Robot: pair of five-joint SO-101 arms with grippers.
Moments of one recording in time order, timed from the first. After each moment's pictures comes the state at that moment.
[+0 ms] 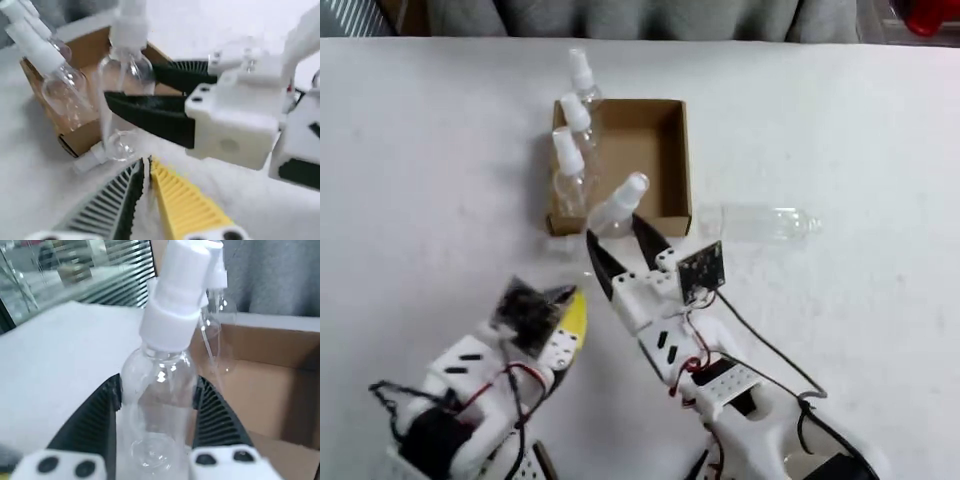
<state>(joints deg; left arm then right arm) 27.4 -104.6 78.6 69.5 -3.3 -36.1 -32.8 90.9 -48.6 -10.5</state>
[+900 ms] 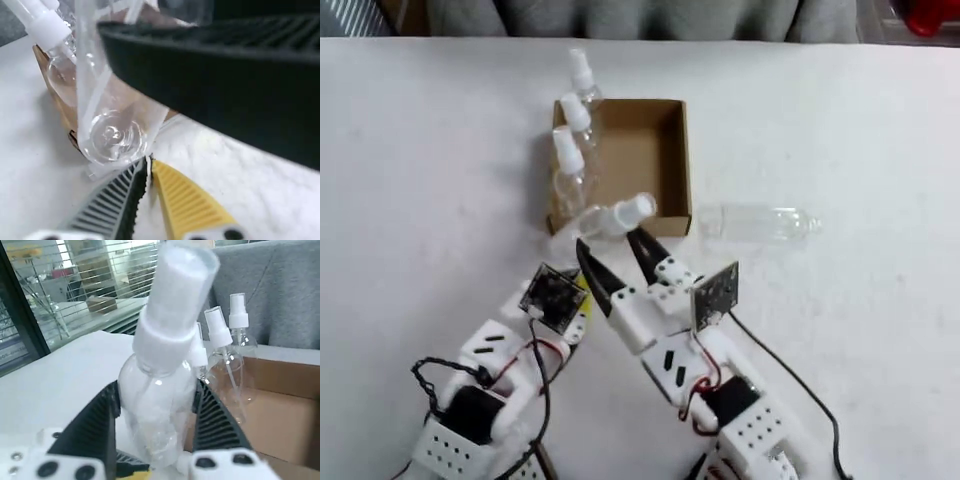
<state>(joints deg) 20.2 -103.9 97.1 46.7 -7.3 -42.2 -77.1 95.8 -10.8 -11.1</state>
